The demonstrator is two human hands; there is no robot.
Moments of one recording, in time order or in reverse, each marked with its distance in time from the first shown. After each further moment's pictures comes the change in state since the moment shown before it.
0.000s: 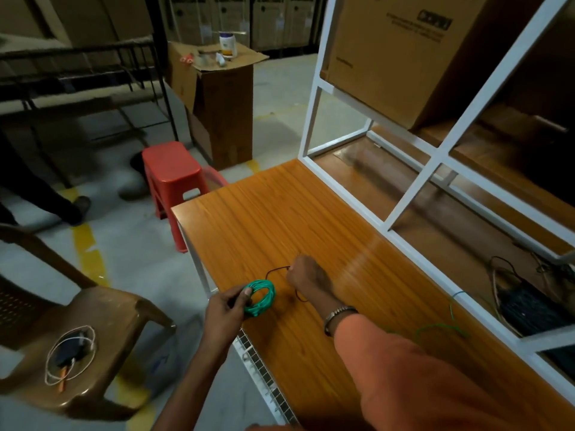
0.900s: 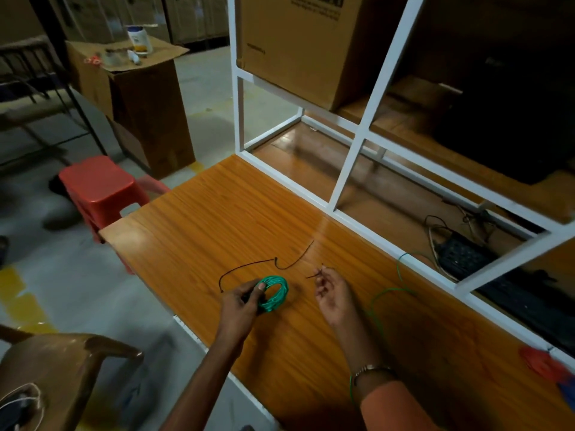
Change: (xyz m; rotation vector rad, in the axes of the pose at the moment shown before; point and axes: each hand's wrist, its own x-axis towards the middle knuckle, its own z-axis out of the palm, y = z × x) left_hand -0.004 0.014 0.103 -0.031 -0.278 -0.040; right_hand -0.078 0.148 -0.035 2.043 0.093 0.499
